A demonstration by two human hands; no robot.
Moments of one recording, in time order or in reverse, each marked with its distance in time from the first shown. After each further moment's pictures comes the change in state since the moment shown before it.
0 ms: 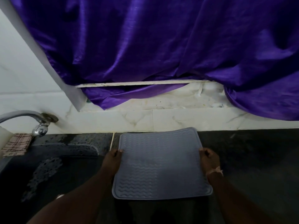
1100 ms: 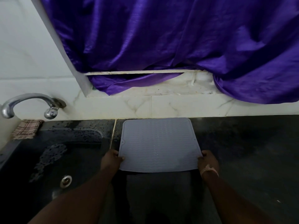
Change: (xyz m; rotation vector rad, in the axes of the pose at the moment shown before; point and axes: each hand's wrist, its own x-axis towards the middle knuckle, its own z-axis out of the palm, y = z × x) left_hand -0.090 -0.035 -0.004 0.265 0.097 -0.111; right_hand -0.108 0.023 -0.036 -0.368 0.068 0.107
